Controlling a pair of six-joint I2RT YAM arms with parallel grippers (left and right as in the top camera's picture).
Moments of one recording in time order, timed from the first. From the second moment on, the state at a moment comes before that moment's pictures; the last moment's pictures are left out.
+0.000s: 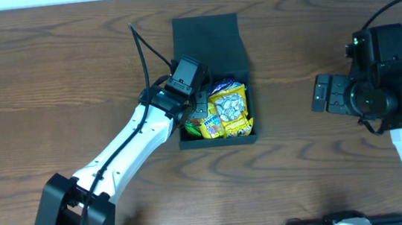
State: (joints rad) left arm -0.59 1.68 1.22 -0.66 -0.06 -0.49; right arm 0.08 1.26 1.50 -1.40 0.13 0.30
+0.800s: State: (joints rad) left arm -0.39 1.47 1.22 -0.68 -0.03 -0.37; right arm 0.08 1.25 1.28 -1.09 0.01 0.28
